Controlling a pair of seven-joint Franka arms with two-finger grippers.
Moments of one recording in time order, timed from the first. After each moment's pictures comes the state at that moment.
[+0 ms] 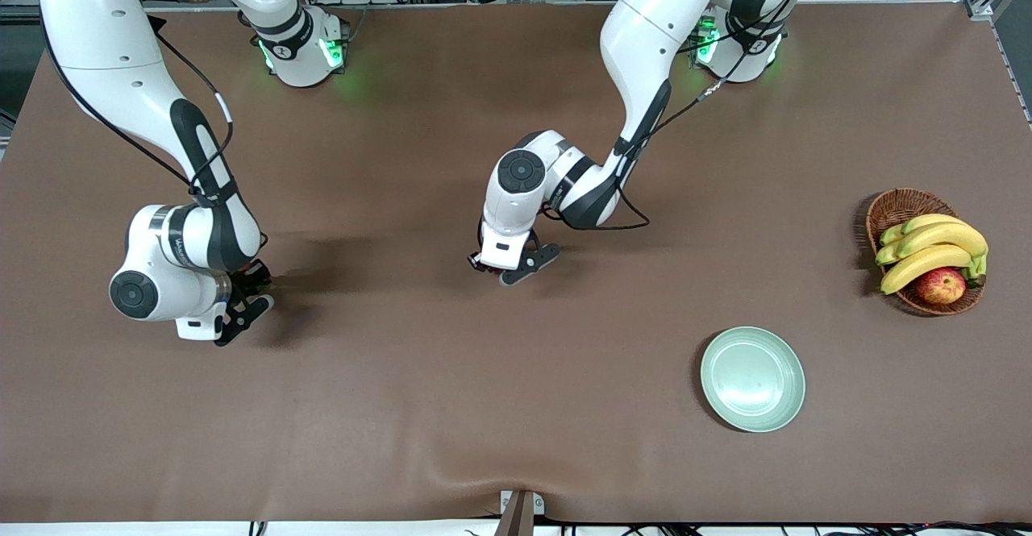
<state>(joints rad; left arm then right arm) -0.85 0.90 0.02 -1.38 -0.12 2.47 -1.36 0.07 0.65 -0.11 -1.78 0.05 2.12 -0.79</state>
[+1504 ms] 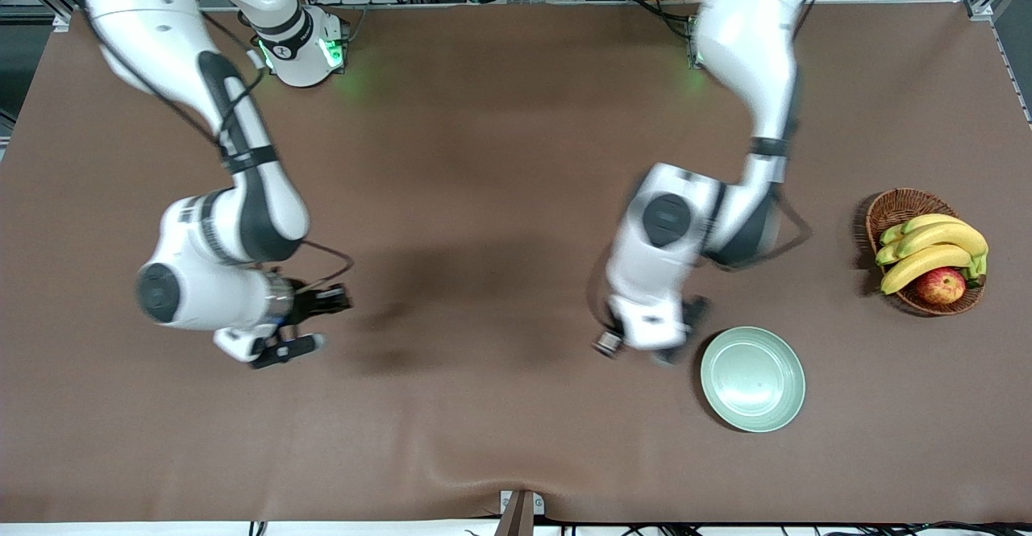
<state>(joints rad) -0.62 0.74 0.27 -1.34 -0.12 2.30 -1.35 0.32 0.62 -0.07 -1.50 0.38 1.96 -0.12</state>
